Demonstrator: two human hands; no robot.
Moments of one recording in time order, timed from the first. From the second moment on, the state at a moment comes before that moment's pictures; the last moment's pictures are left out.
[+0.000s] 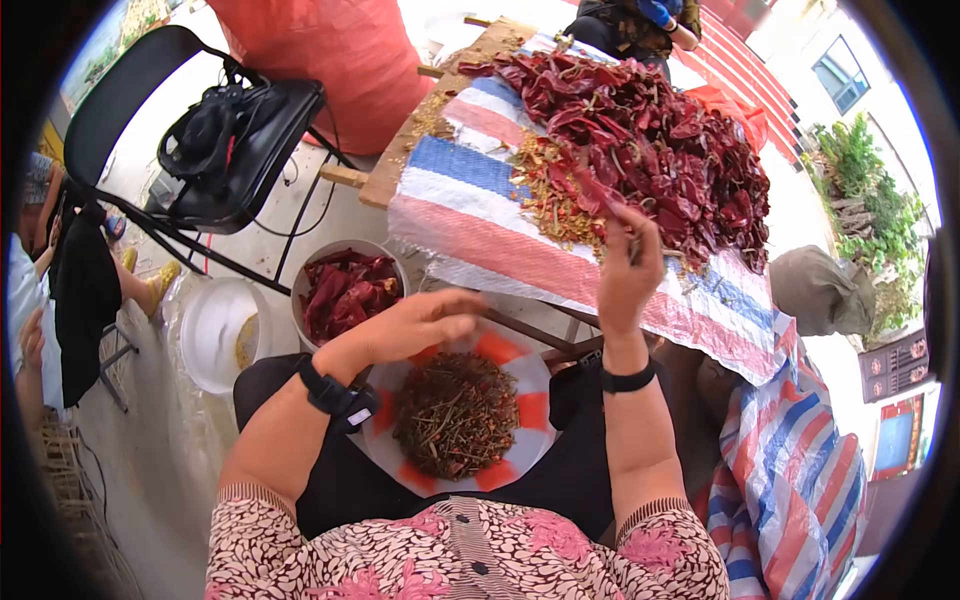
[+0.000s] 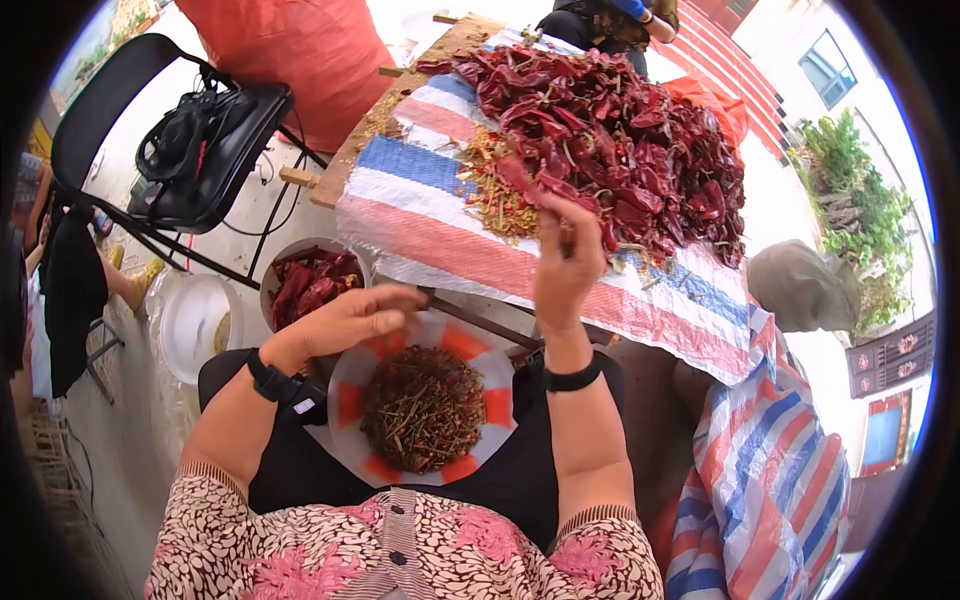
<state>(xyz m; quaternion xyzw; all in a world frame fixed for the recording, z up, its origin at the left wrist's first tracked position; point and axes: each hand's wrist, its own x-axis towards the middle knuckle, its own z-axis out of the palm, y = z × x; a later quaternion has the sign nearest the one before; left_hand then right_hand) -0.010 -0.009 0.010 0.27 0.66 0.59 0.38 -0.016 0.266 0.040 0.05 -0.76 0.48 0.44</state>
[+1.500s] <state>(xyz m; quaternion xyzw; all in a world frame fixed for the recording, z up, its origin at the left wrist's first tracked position) -0.004 0.021 0.009 0.21 0.56 0.73 0.34 0.031 0.200 0.016 0.01 -0.58 0.81 -0.03</state>
